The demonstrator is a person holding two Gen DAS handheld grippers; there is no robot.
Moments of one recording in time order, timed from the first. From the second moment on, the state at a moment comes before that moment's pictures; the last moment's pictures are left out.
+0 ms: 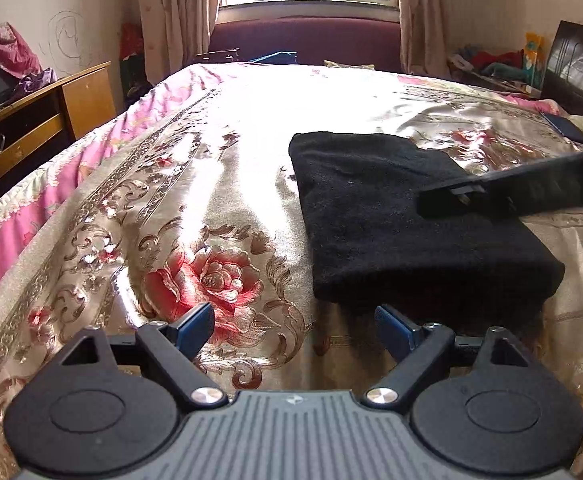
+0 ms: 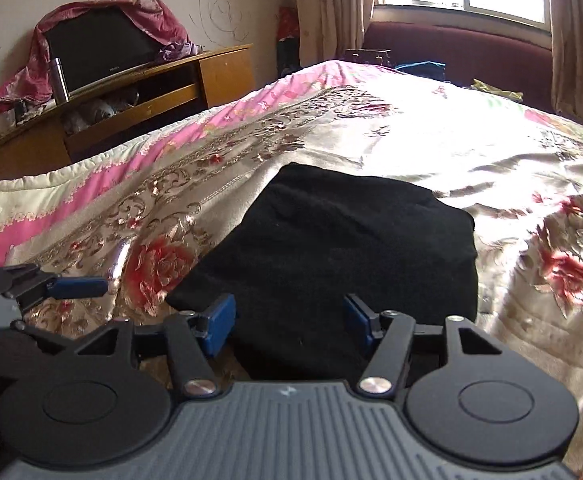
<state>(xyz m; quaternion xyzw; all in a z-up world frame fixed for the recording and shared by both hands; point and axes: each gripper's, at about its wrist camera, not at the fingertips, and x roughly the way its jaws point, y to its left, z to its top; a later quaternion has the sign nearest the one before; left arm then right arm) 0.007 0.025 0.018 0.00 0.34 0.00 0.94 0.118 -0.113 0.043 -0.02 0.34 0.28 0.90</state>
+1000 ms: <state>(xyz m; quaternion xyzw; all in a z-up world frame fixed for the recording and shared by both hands) 0.042 0.033 -0.002 -0.10 0.31 -0.03 0.94 0.295 0.026 0.039 -0.36 0.45 0.45 0.68</state>
